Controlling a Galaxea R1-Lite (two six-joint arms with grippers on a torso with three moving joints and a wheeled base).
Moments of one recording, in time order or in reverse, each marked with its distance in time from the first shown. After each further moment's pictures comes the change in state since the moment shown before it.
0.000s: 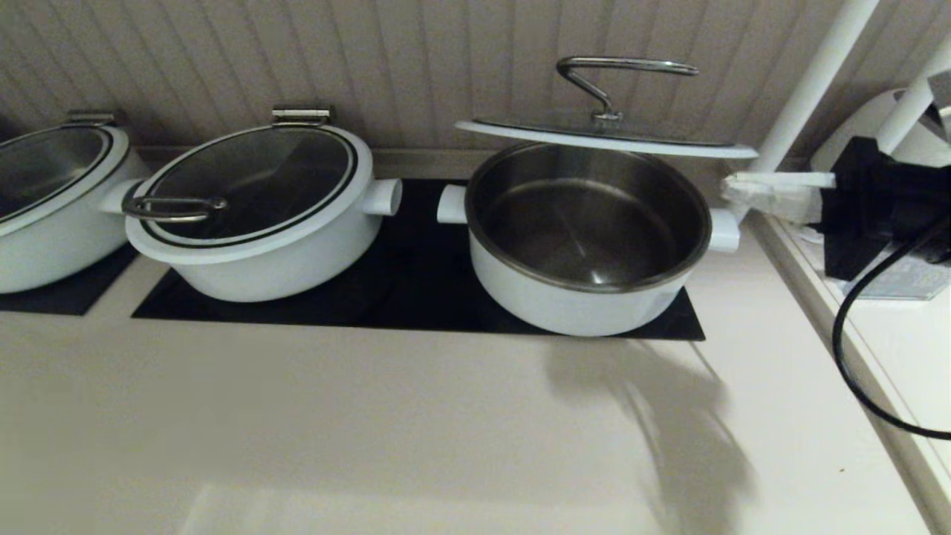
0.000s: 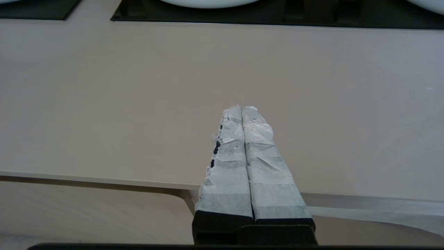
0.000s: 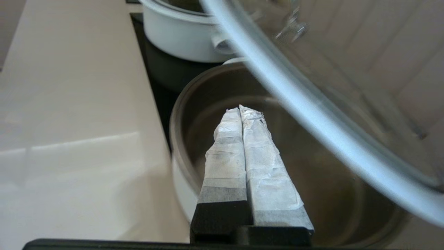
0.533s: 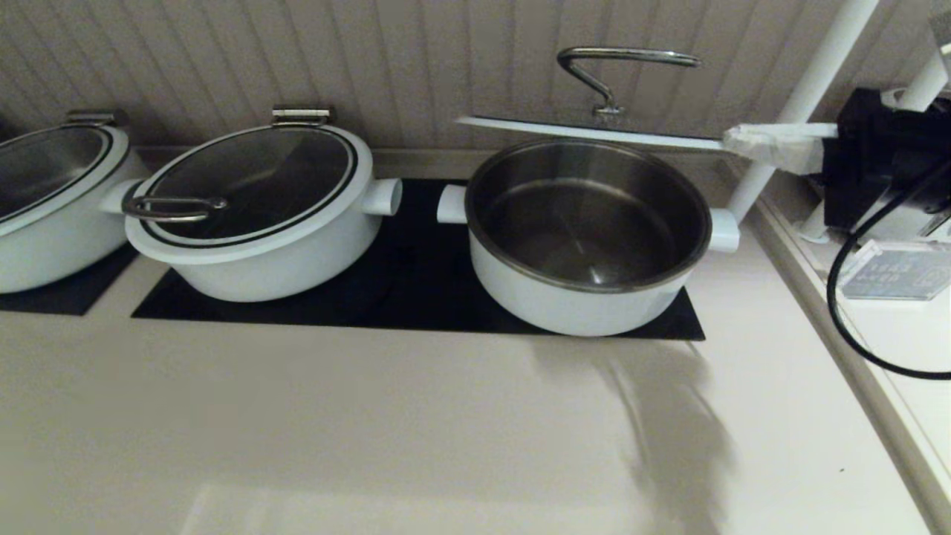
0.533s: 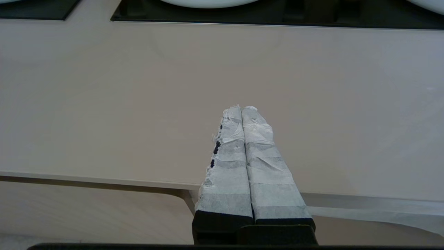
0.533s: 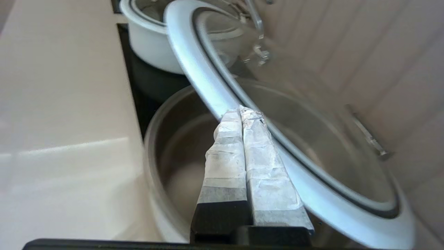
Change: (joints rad) left arm 0.000 0.000 0.000 0.000 0.000 0.000; right arm -0.006 0.044 -0.183 0.097 -0.001 0.008
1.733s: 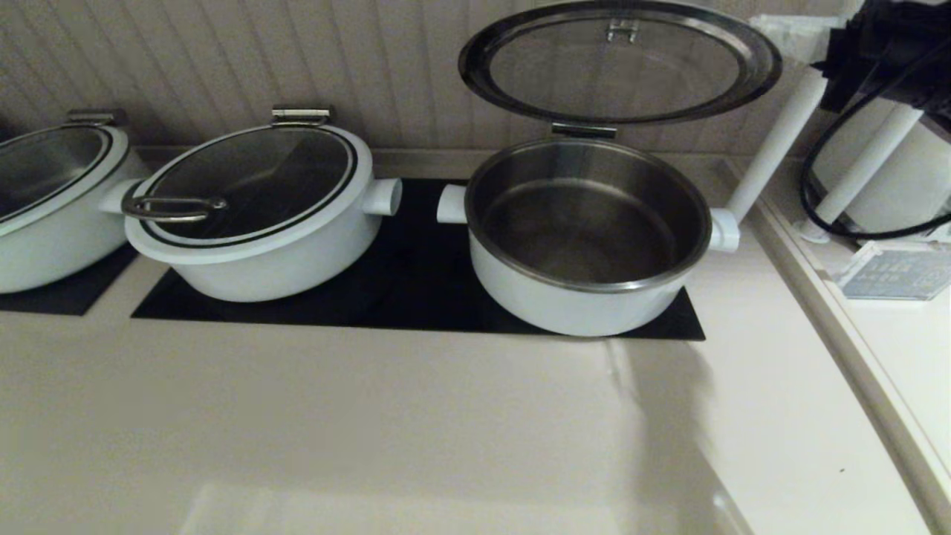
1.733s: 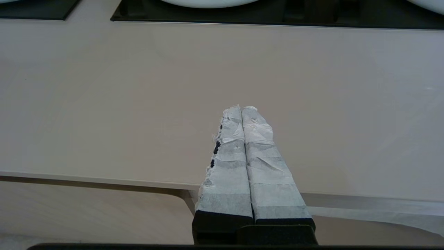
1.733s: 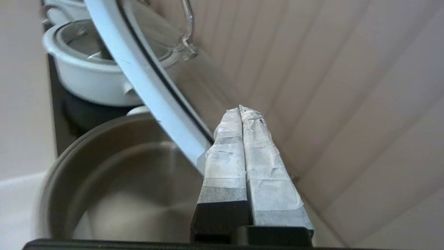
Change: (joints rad) left arm 0.000 0.000 0.000 0.000 0.000 0.000; right arm -0.078 0.214 -0.462 0.001 -0.040 0.176
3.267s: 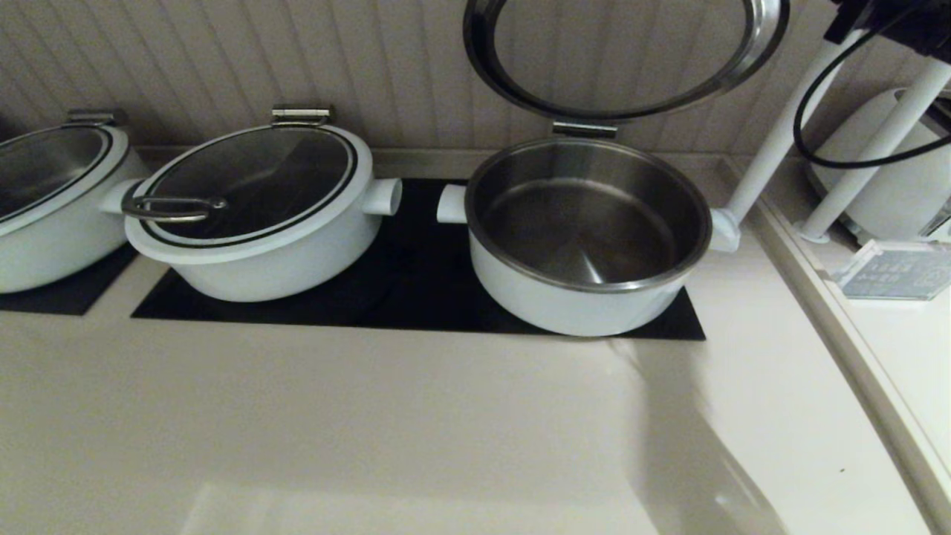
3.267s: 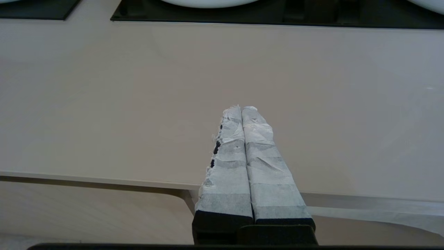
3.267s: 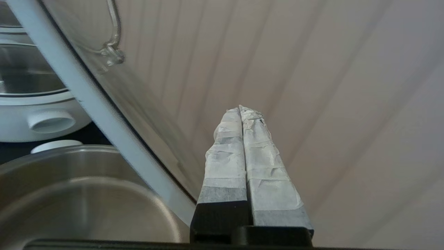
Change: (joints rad) left arm 0.000 0.000 0.000 0.000 0.000 0.000; right arm -0.044 0.165 -0.359 0.003 -0.186 0.100
